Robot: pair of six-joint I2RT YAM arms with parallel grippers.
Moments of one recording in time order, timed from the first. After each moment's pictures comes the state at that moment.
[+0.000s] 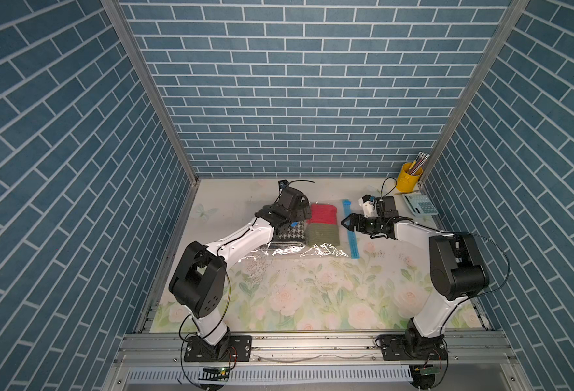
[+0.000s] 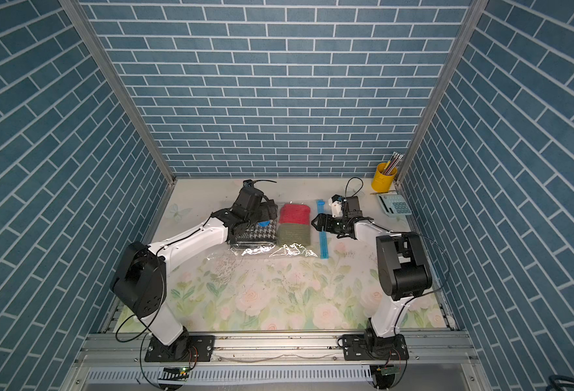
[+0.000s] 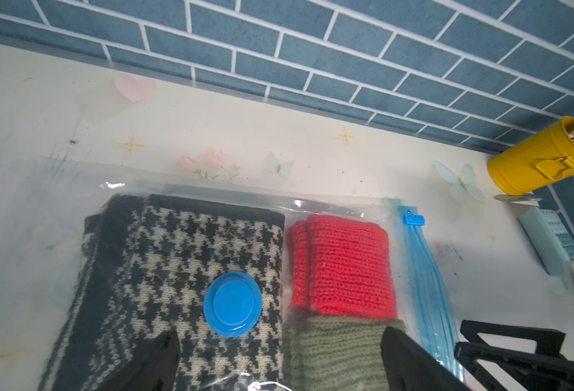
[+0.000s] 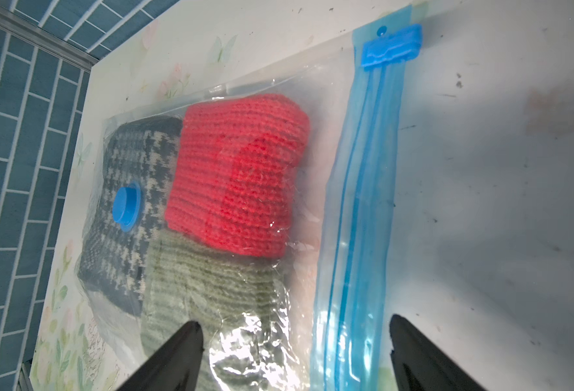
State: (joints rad) left arm -0.61 1.71 1.29 -0.24 -0.27 -0.59; right arm 0.24 1.78 1.03 -0.11 -0.49 0.31
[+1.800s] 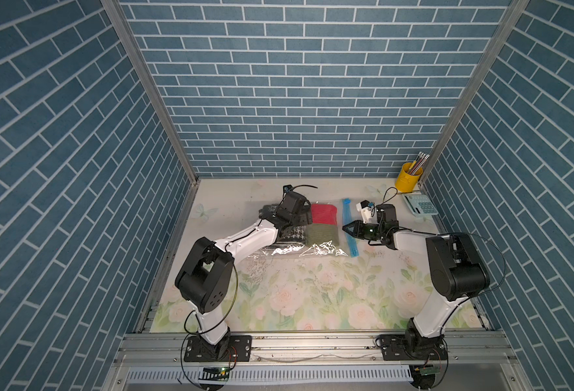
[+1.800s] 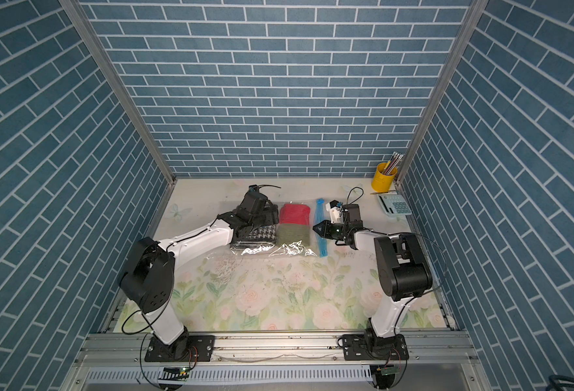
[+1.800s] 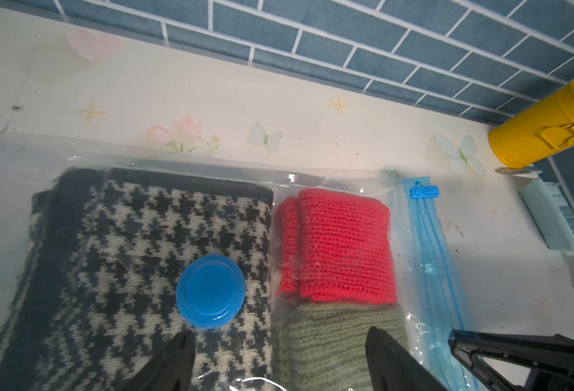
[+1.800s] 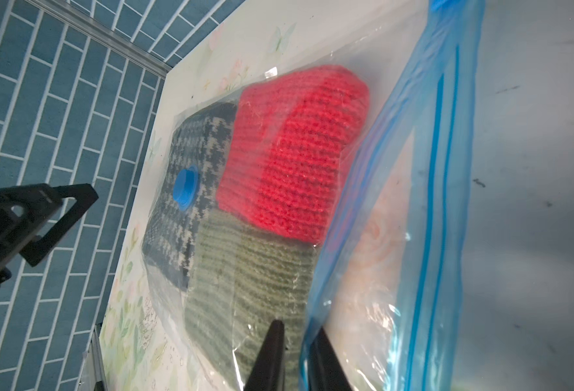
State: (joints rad) left arm -0.62 1.78 1.28 -0.23 -0.22 -0.61; right arm 0.24 1.77 0.87 0.16 -0.66 0.40
